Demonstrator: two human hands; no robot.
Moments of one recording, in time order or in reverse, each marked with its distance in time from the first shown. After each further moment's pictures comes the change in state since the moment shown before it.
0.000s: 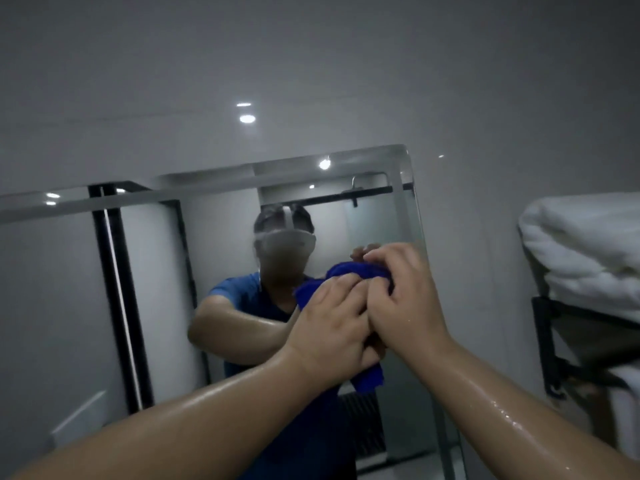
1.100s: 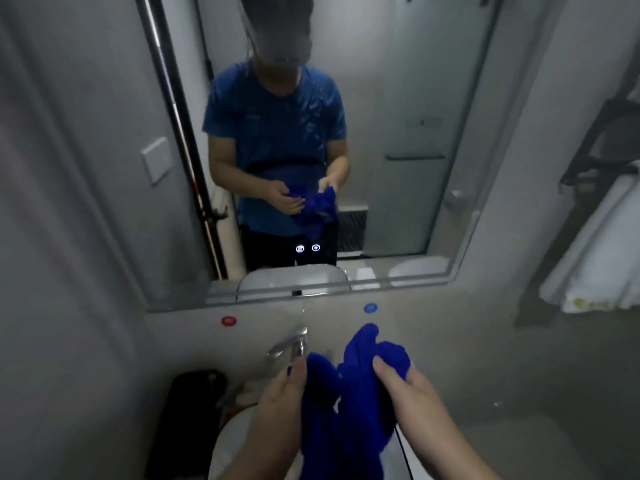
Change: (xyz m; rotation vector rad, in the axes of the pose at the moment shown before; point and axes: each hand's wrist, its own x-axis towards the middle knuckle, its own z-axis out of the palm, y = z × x) left_hand -0.431 0.211 -0.174 -1.408 -0.273 -1.987; right_hand -0.431 -0.180 -0.025 0.253 -0.592 1.420
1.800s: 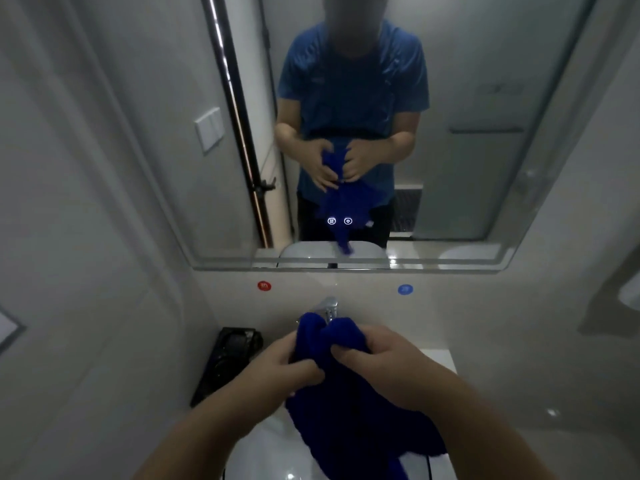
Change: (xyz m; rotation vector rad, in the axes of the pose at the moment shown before) left_hand -0.020 0.021 -0.022 0.285 -0.294 0.101; right_hand 0.017 -0.041 0.004 -0.419 -0.728 -0.184
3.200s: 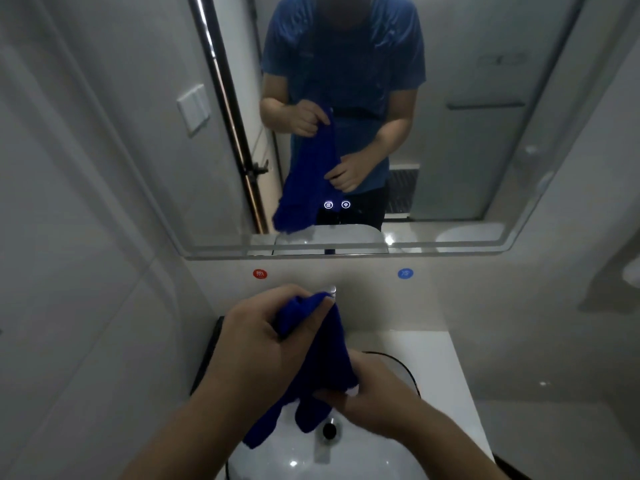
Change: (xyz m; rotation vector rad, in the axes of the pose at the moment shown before) left_hand -0.010 0.039 0.006 0.415 0.483 0.497; right_hand 0.031 0.080 0.037 -0.264 0.100 -0.082
